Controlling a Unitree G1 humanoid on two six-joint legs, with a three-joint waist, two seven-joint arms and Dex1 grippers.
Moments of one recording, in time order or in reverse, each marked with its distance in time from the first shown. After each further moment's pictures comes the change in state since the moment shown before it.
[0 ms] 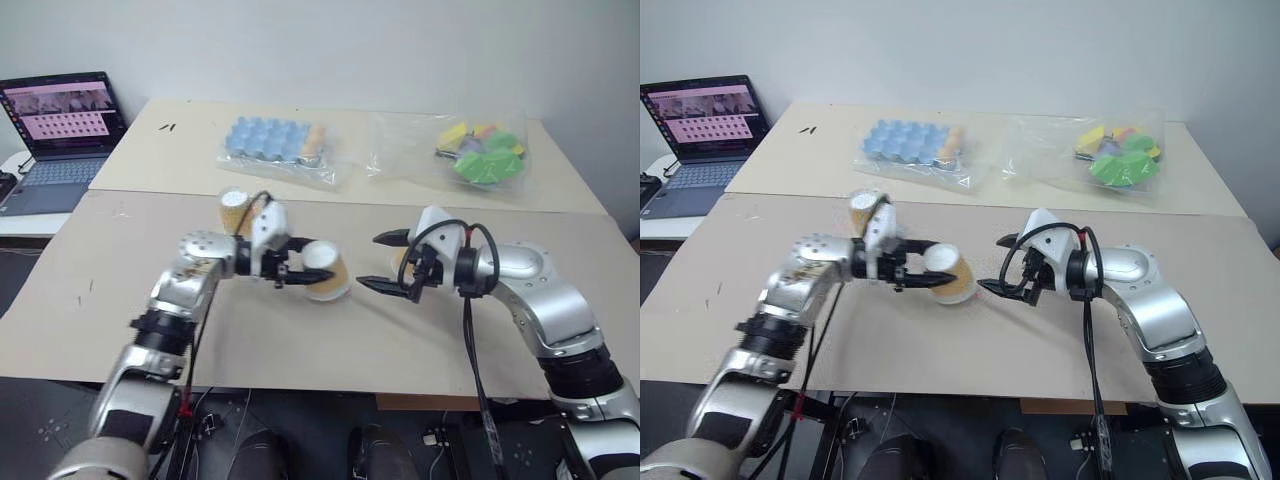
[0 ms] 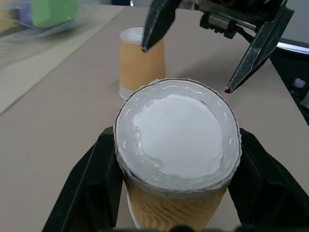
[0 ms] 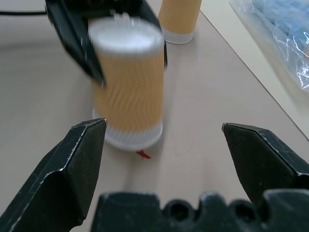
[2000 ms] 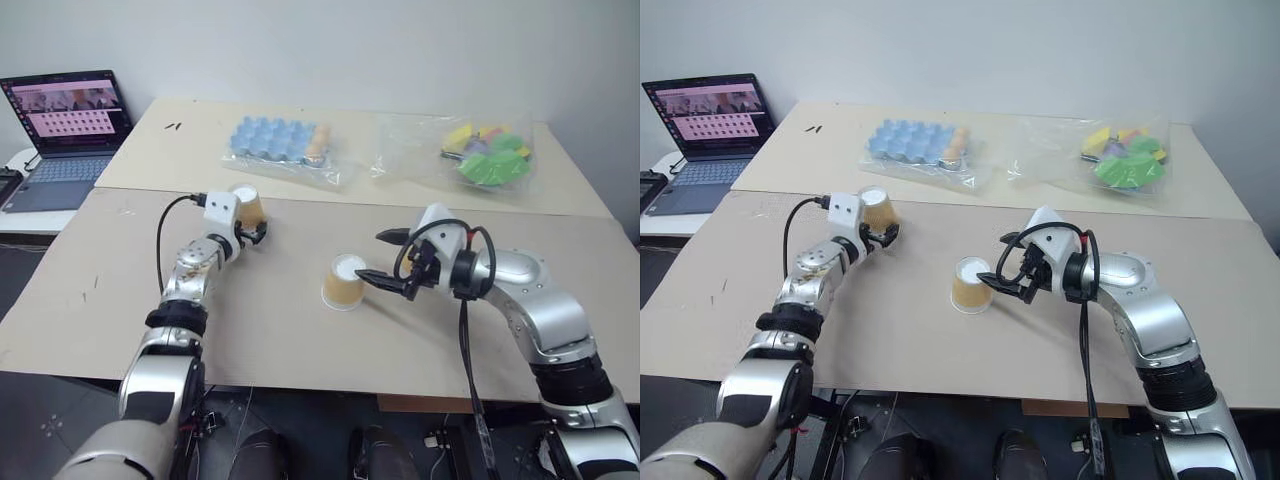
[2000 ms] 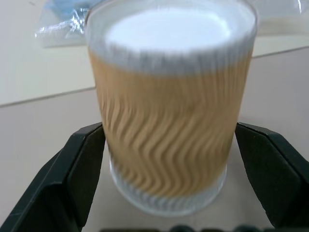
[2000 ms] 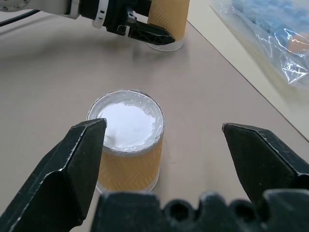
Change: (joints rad) left arm -0.170 -0.089 0.316 0.598 0.184 -0.189 0.879; right arm 0.033 0.066 -0.046 -0.032 -0.007 0.058 -0.083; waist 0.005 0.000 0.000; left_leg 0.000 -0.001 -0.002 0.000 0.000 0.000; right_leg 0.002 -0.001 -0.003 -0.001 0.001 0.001
